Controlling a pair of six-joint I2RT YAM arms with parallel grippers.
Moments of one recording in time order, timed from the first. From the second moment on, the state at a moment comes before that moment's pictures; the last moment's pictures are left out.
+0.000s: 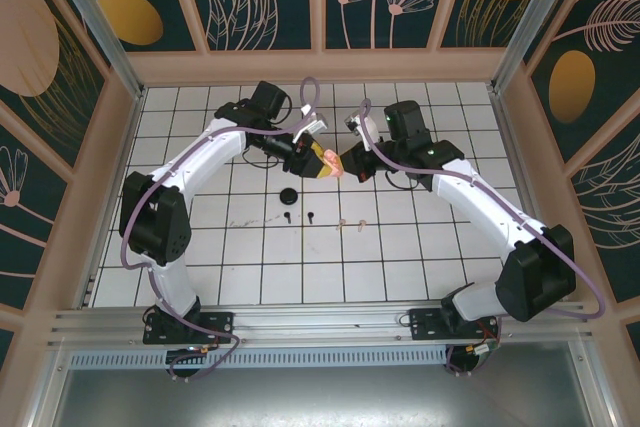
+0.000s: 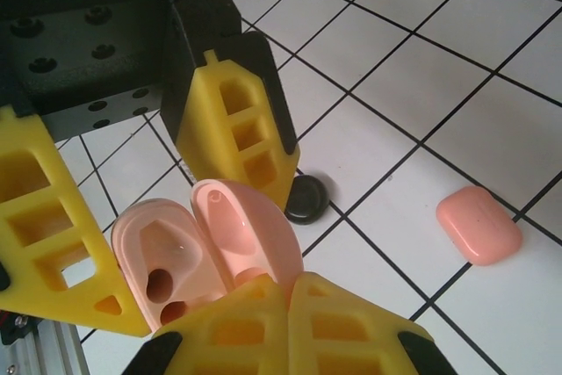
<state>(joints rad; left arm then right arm) -0.48 1.85 1.61 -0.86 1.09 0.44 0.51 1.40 1.17 -0.46 -0.56 -0.02</state>
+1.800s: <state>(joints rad) -0.46 1.22 0.66 0.76 0.42 -0.33 0.88 1.61 1.02 -0.62 0.12 1.12</state>
